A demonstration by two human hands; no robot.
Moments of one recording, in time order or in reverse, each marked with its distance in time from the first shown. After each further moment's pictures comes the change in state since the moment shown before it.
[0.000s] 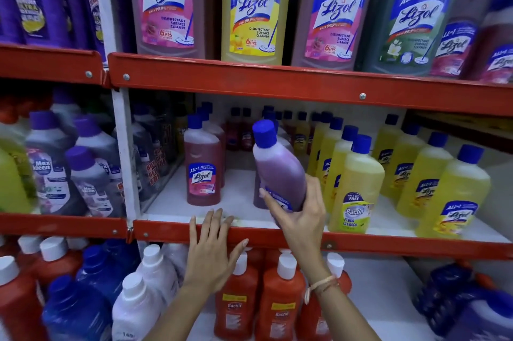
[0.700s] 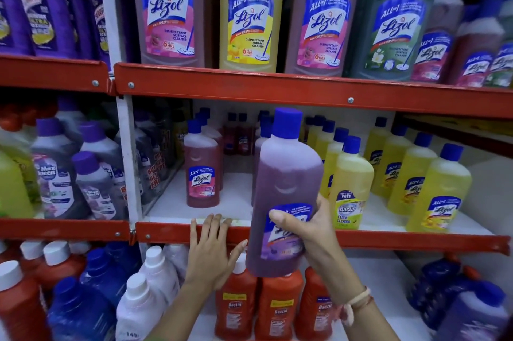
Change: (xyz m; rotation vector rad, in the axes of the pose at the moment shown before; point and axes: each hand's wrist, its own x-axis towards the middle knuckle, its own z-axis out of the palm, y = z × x) left_hand -0.004 -0.002 -0.005 -0.007 -0.059 0.006; right_hand -0.001 -0.047 -0.050 0.816 -0.446 0.390
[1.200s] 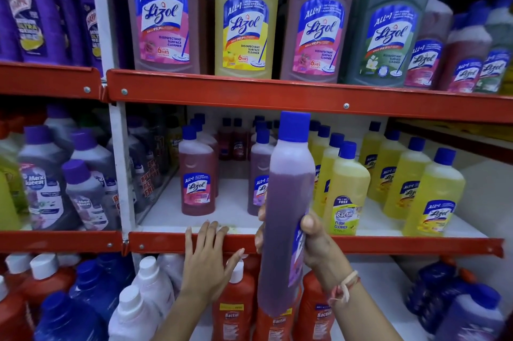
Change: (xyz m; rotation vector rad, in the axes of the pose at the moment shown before) left_hand 0.000 0.000 0.000 -0.036 0.017 -0.003; right_hand 0.027 0.022 -0.013 0.396 -0.459 0.322
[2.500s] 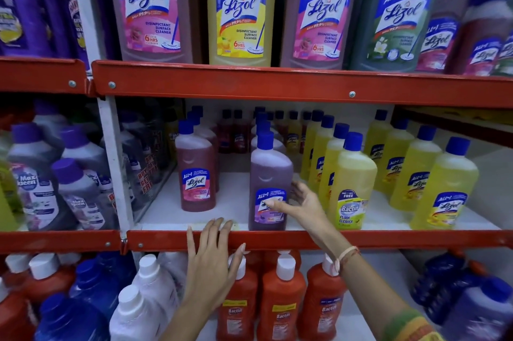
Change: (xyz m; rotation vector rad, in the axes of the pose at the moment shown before) left_hand -0.006 0.011 -0.004 -0.079 0.171 0.046; right_hand 0.022 0.022 -0.082 -0.655 0.660 0.052
